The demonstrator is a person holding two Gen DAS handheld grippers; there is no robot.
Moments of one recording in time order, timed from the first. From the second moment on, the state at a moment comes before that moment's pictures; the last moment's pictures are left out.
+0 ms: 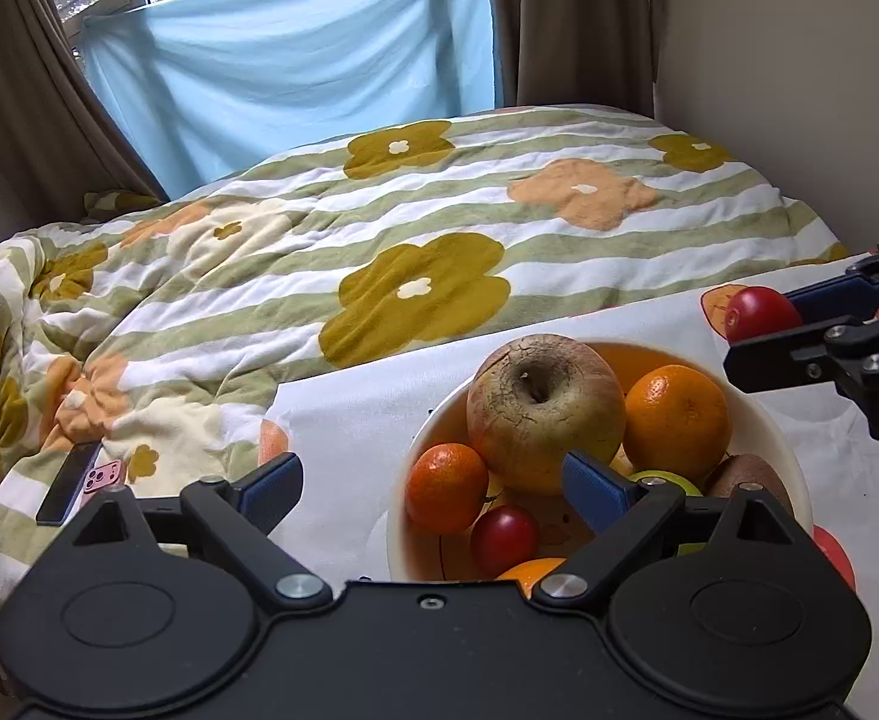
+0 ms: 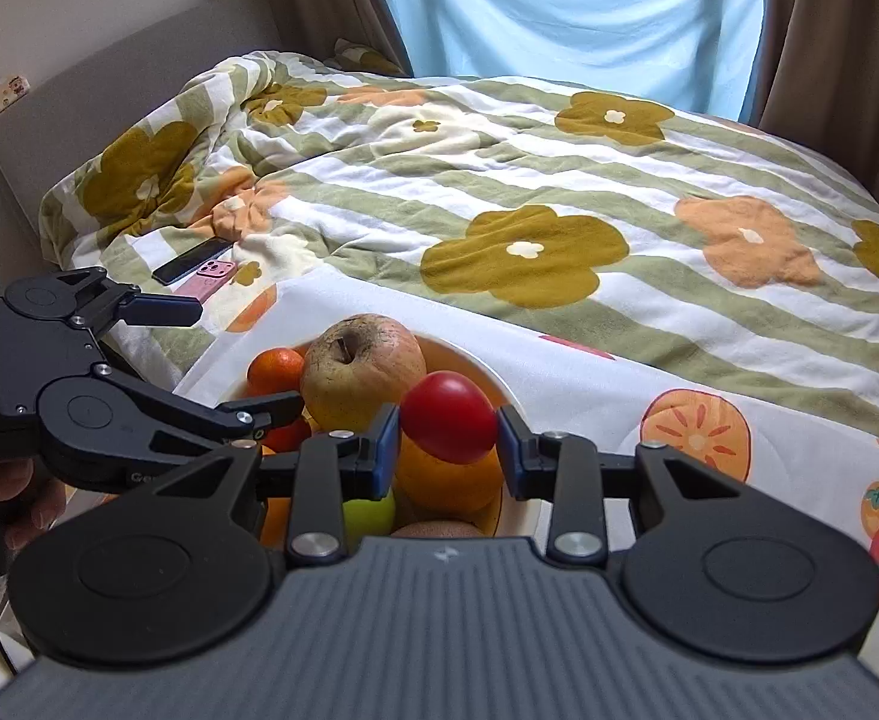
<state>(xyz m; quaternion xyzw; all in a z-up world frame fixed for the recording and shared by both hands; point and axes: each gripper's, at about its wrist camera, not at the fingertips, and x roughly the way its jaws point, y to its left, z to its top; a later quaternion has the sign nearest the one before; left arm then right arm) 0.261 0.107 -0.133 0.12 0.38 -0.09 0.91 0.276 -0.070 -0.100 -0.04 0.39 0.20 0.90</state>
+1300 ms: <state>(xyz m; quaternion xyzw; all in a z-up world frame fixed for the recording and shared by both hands) 0.214 0.109 -0.110 0.08 0.37 -0.07 0.92 0.301 -0.061 -0.111 -0.07 0.36 0.23 0.90</state>
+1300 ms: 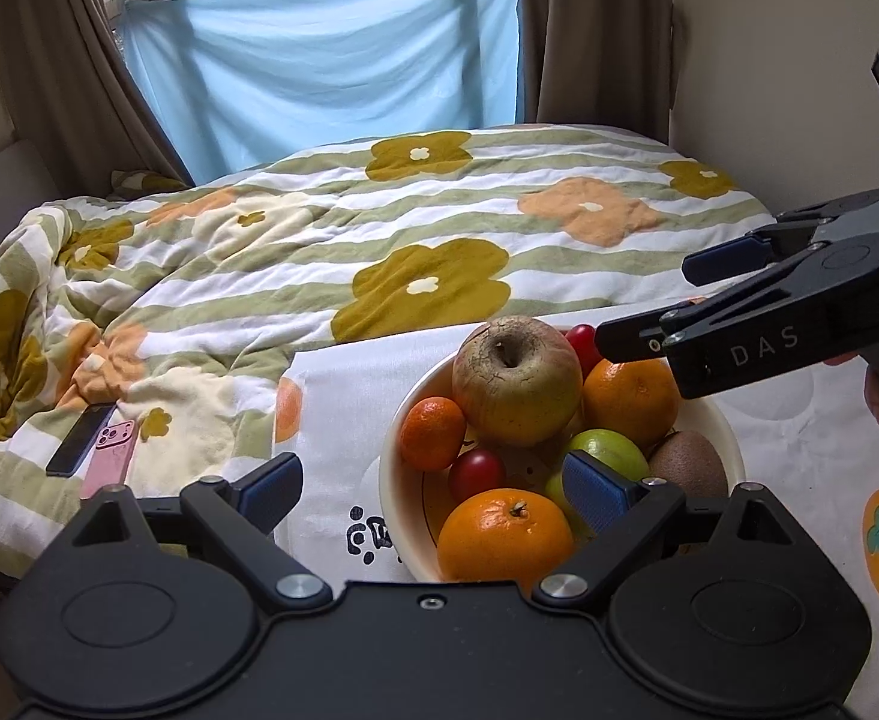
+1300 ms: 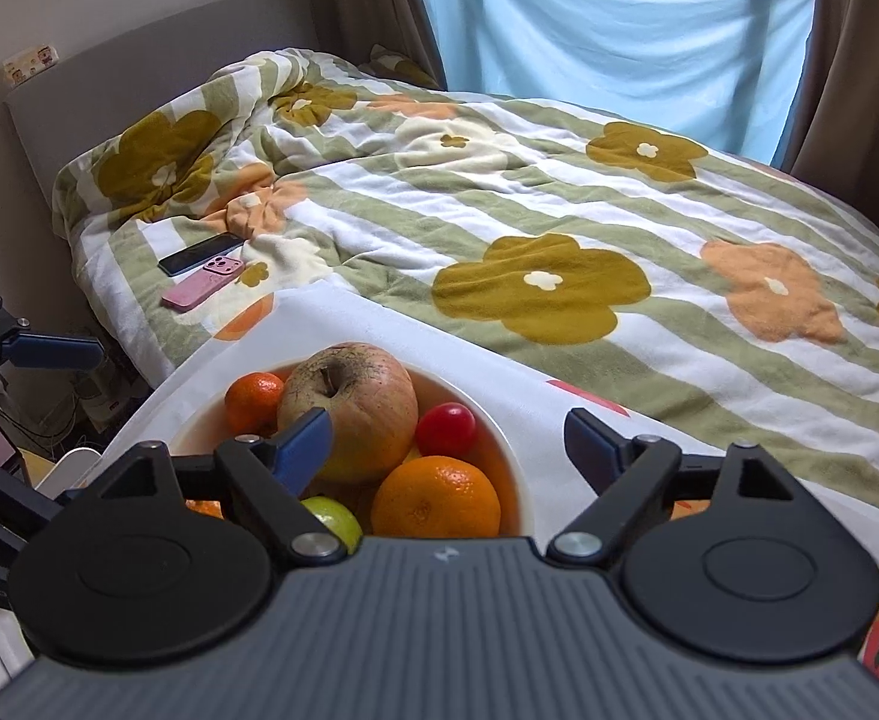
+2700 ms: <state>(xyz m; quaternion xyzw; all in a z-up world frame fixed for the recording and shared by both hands) 0.105 -0.084 -0.070 0.05 0.35 -0.09 0.93 0.138 -0.273 -0.051 -0.09 0.32 0.13 0.93</state>
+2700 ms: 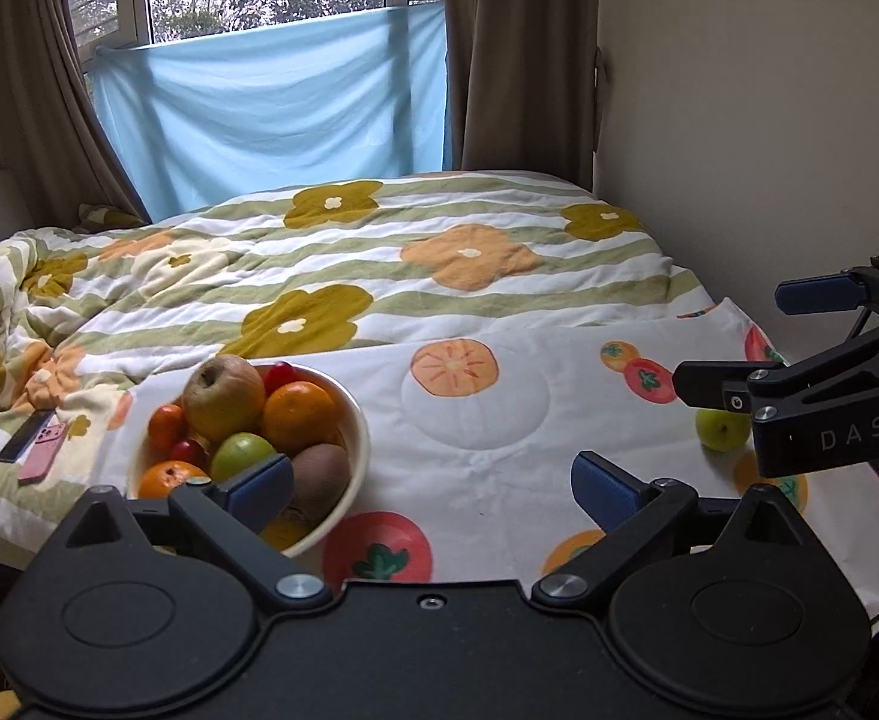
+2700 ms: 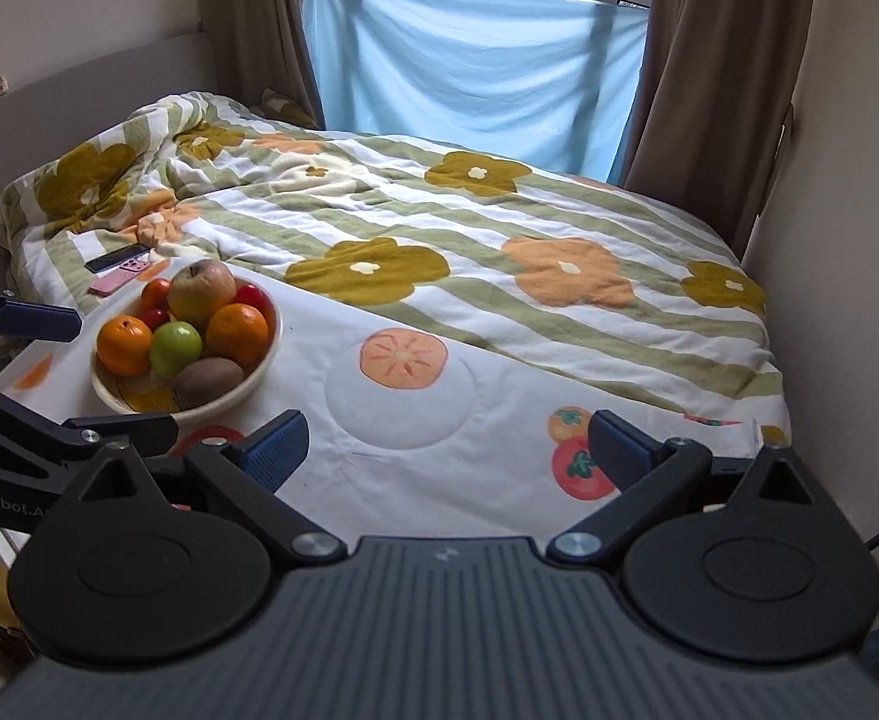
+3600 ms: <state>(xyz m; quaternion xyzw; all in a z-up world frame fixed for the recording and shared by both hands) 0.130 -0.230 -0.193 0.12 0.41 -0.15 0.89 0.180 -0.399 -0.167 -0.04 0.37 0.16 0.92</state>
